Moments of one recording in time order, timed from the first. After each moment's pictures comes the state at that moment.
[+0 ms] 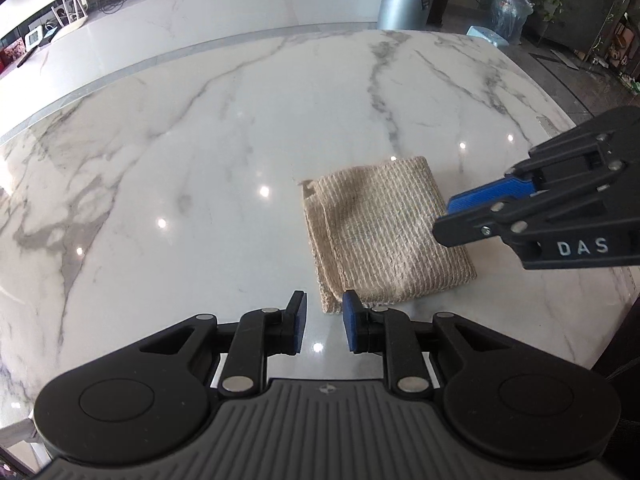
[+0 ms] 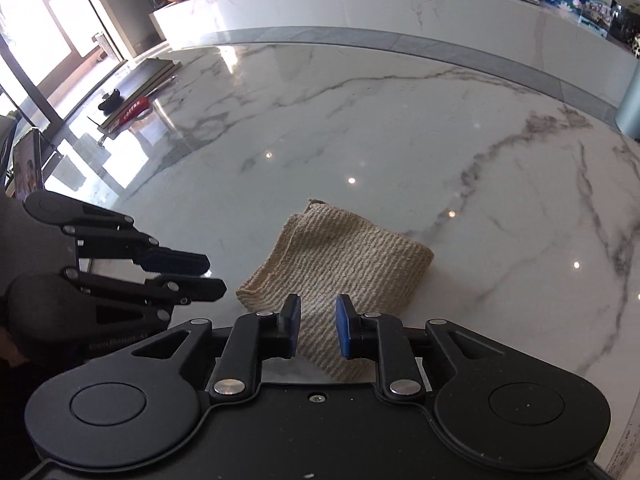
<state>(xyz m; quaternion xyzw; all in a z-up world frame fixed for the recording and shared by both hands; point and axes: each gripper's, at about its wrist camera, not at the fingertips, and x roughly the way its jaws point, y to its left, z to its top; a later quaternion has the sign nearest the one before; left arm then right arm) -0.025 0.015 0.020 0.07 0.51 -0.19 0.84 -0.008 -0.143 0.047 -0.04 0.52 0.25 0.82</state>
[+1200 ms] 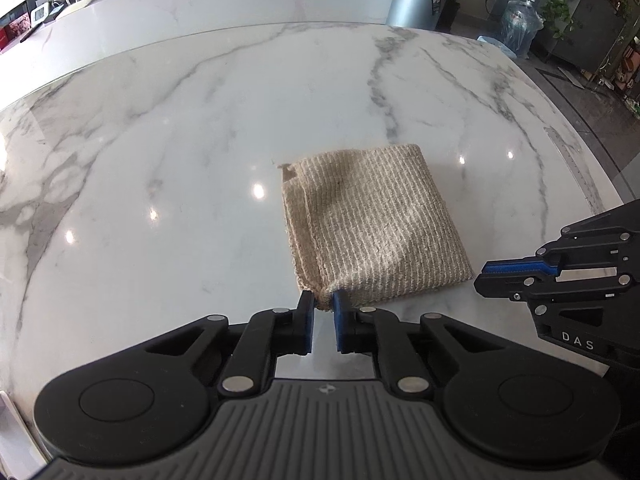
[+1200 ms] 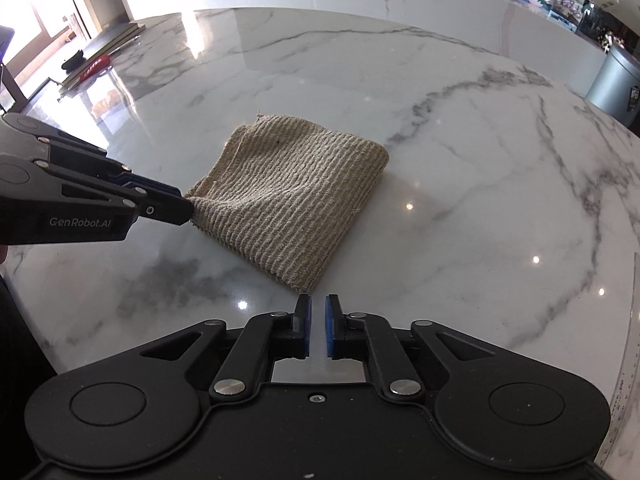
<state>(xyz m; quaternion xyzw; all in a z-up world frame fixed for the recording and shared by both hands) -0.023 0.003 -0.006 0.04 0.52 -0.18 0.84 -0.039 -0.160 -0.001 -0.08 0.53 0.20 0.82</state>
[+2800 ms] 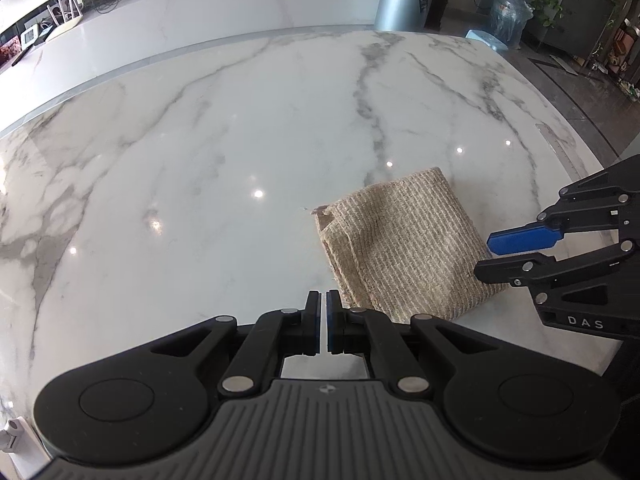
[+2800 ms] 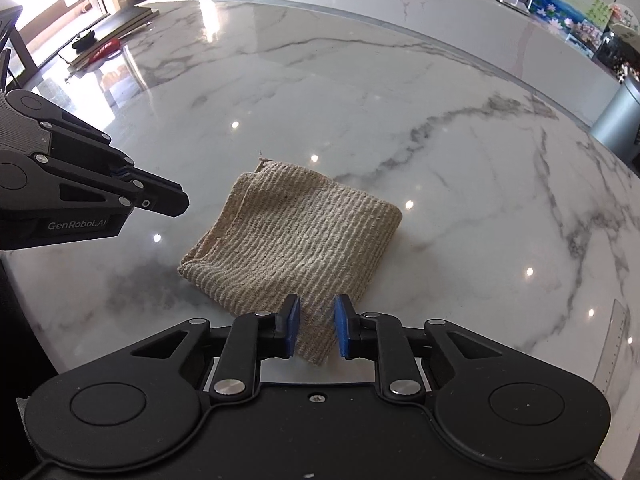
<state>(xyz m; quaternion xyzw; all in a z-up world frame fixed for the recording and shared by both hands) -0.012 -0.007 0.000 0.07 0.51 -0.18 0.84 -0.017 -0.158 0.014 -0.13 0.53 0.22 0.81</state>
